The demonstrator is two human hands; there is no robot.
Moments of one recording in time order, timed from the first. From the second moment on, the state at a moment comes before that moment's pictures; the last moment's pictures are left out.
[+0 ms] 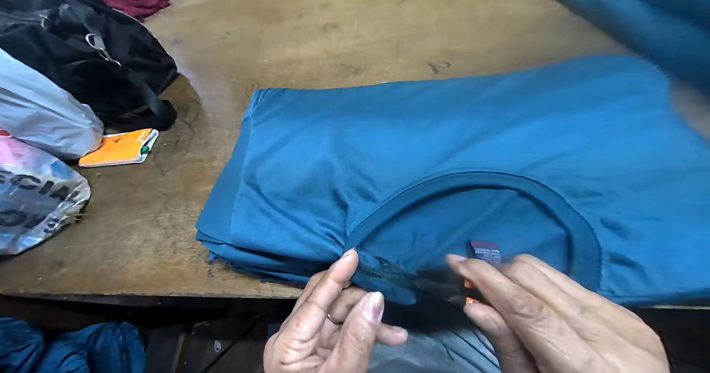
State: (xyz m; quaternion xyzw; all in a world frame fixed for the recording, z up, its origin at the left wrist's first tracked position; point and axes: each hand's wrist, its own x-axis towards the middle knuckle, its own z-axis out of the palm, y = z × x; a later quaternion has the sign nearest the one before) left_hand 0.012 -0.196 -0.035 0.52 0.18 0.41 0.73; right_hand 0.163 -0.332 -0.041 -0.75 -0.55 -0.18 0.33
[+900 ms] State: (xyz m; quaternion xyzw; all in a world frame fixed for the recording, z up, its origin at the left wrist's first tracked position) left_hand 0.014 -0.197 -0.035 0.51 0.20 0.41 0.73; right_hand 0.155 -0.329 -0.041 -0.74 -0.57 -0.19 0.31
